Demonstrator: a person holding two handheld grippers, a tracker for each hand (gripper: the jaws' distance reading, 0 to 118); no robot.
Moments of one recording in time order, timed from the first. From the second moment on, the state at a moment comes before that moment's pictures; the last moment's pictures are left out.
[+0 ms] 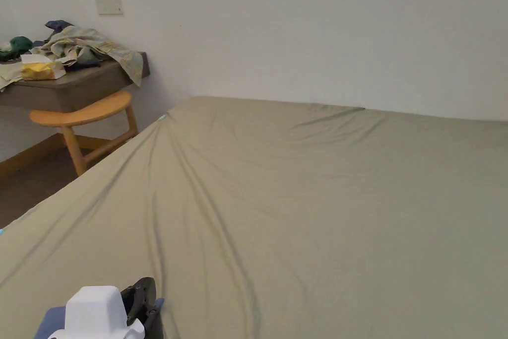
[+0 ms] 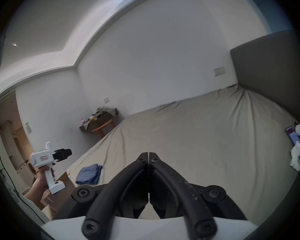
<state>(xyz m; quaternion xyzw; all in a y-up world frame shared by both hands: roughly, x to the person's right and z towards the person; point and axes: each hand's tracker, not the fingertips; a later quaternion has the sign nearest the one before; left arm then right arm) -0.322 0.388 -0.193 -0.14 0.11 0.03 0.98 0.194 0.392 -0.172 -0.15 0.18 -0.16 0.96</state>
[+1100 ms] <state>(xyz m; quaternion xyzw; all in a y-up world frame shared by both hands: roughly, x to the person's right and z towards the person) -0.089 0.430 -0.112 0.03 0.02 -0.05 1.00 0.222 0.421 -0.092 0.04 -0.04 0.06 1.00</state>
